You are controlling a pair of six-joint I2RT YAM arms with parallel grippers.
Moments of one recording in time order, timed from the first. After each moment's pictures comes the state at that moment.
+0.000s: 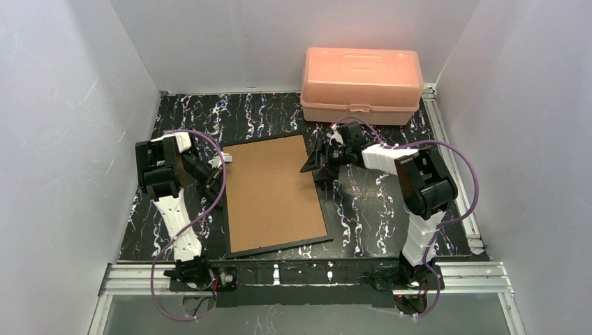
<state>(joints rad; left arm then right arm) 0.17 2.16 1.40 -1.40 0.58 0.78 0.45 1.90 1.11 -0.08 -0.72 0.73</state>
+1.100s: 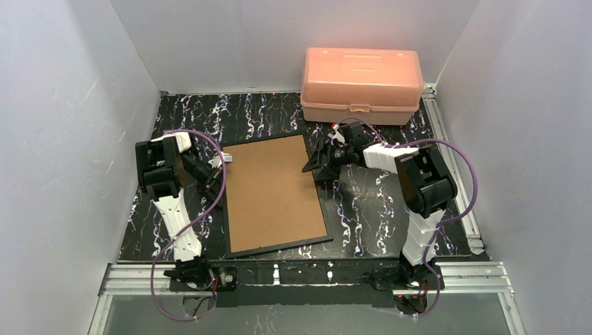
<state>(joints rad) 0.17 2.16 1.40 -1.40 0.58 0.78 0.44 1.92 1.11 -0.08 -0.75 0.73</state>
